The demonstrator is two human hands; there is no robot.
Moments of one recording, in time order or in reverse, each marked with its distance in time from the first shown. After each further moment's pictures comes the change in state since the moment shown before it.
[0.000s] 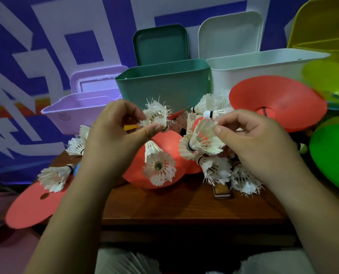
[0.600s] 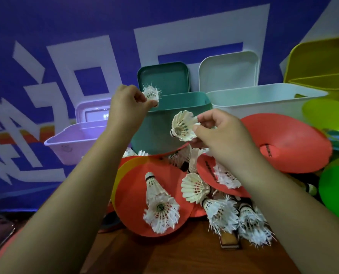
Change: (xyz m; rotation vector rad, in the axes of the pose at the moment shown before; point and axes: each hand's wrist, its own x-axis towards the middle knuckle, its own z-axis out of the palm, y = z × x) left_hand 0.192 -0.037 0.038 0.291 0.148 0.083; right_hand 0.106 -0.020 0.044 0.210 0.000 0.046
